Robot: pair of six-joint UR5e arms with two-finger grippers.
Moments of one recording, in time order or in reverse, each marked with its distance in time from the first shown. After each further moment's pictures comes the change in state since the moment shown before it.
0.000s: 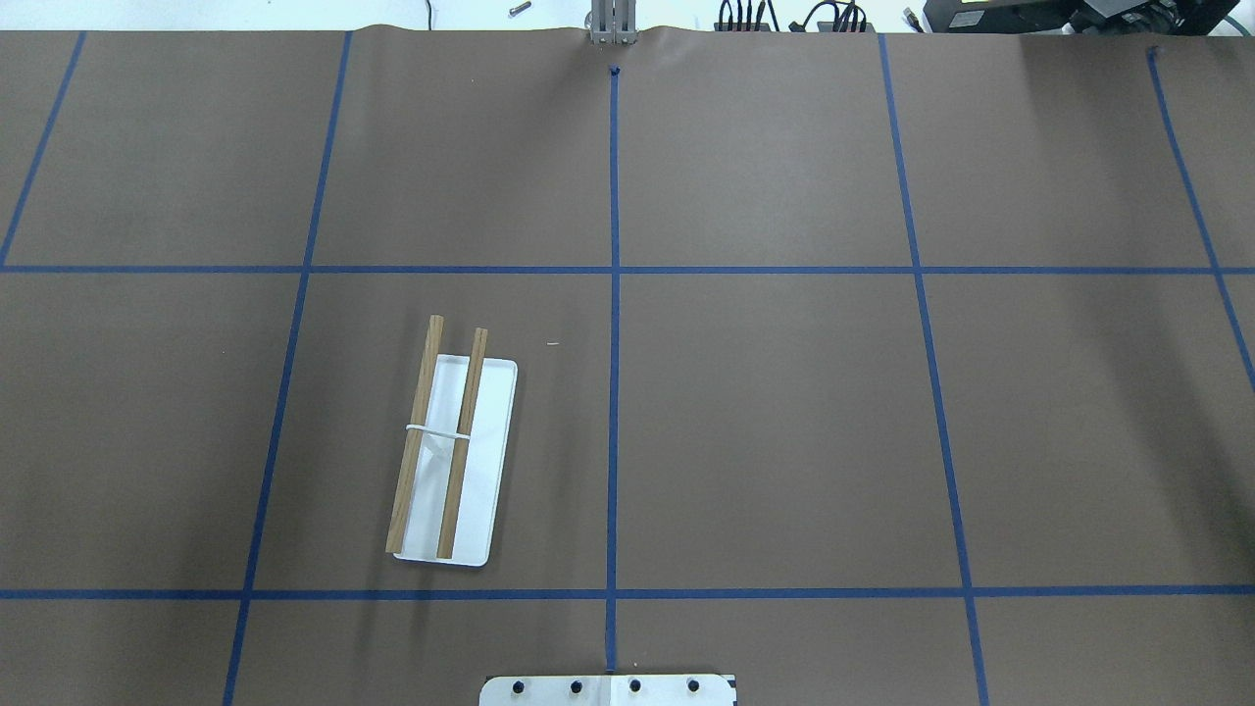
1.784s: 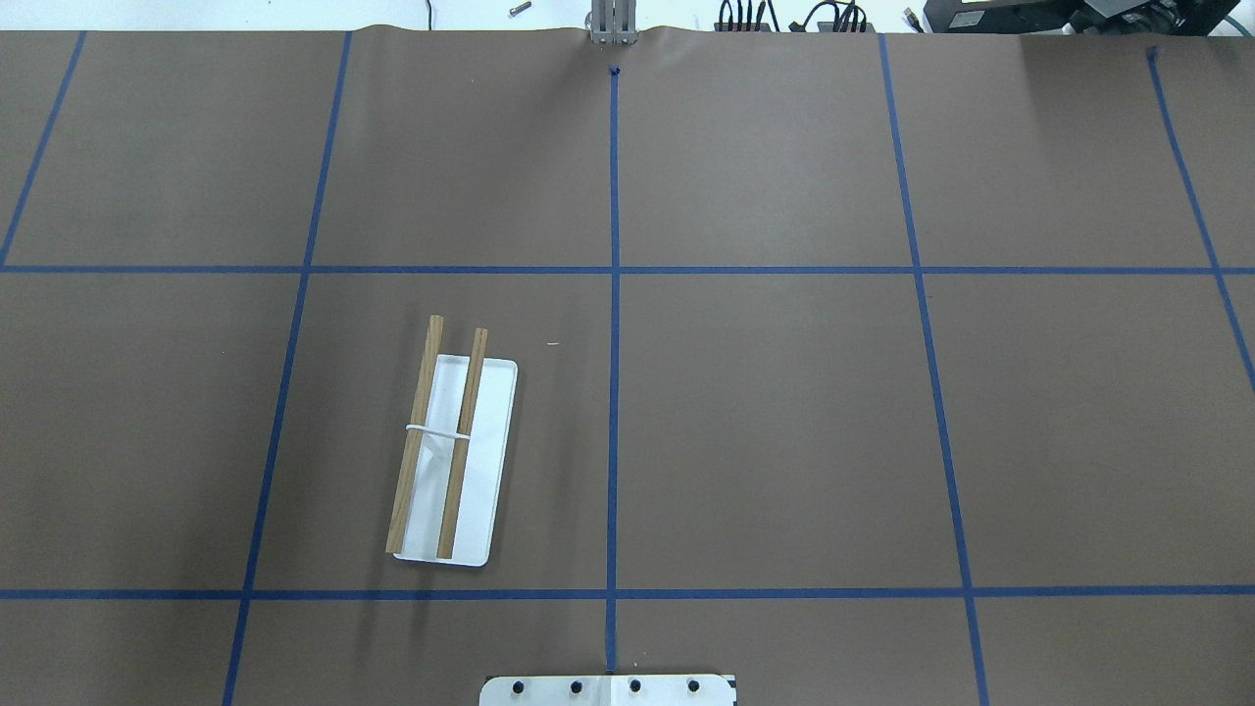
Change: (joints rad) left arm 0.000 0.005 -0.004 -0.033 -0.005 0.000; right arm -0.009 -0.505 -0.391 0.800 0.046 -0.048
